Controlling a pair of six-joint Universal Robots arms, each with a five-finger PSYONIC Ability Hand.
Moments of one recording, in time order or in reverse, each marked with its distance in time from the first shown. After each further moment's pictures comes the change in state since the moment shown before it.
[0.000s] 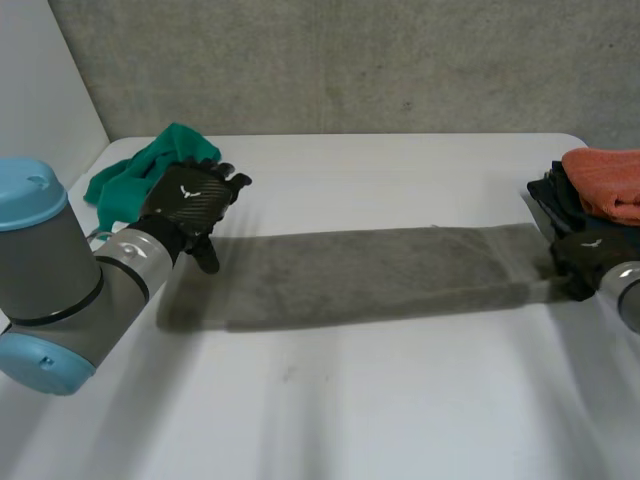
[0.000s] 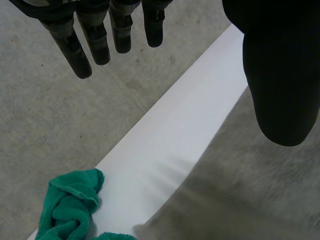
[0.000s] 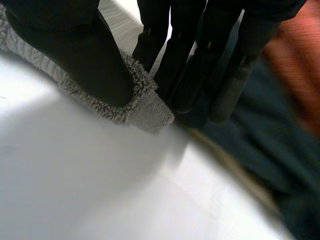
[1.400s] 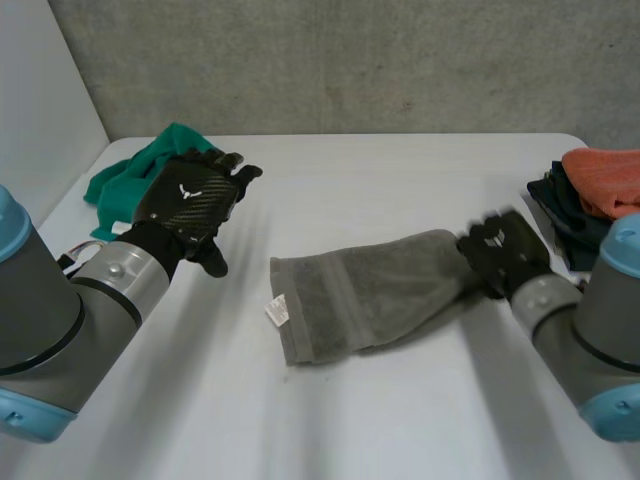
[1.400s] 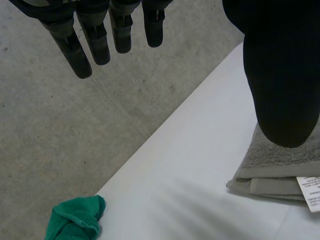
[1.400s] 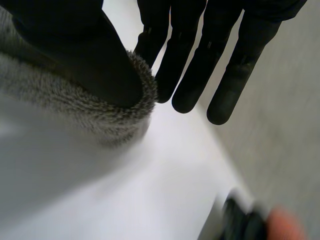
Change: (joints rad) left arm -0.048 0.163 -0.141 0.060 -0.001 -0.045; right arm 0.383 -0.229 0.239 -0.224 0.066 -0.116; left_hand 0.000 0.000 0.000 0.000 0.000; right_hand -0.016 0.002 0.001 0.002 0.028
